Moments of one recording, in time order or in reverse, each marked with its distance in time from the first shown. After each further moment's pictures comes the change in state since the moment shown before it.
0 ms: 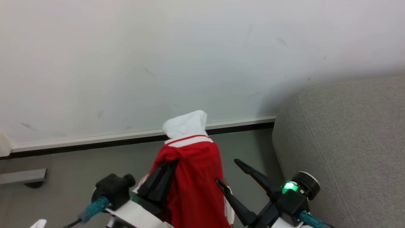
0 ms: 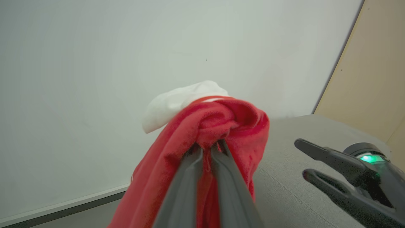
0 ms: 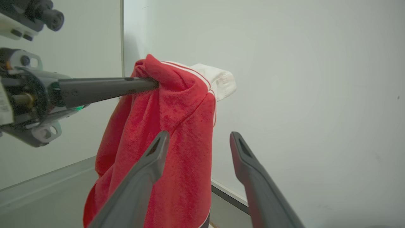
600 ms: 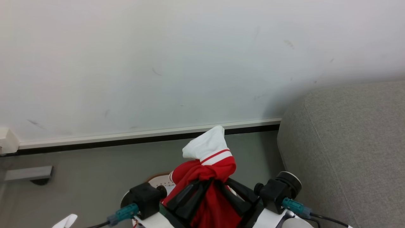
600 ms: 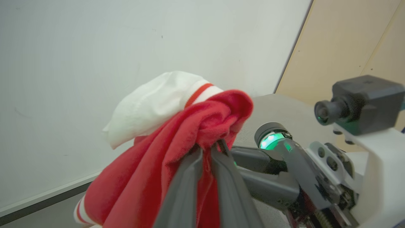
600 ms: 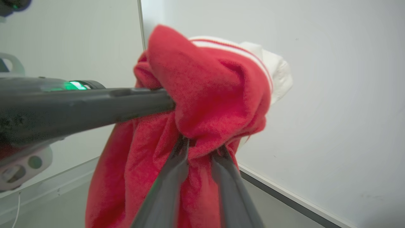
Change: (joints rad) left arm -0.018 0.006 -0.170 -0.027 -0.036 -0.054 0.051; right arm -0.168 0.005 0.230 0.180 0.253 0.000 0.000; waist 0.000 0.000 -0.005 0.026
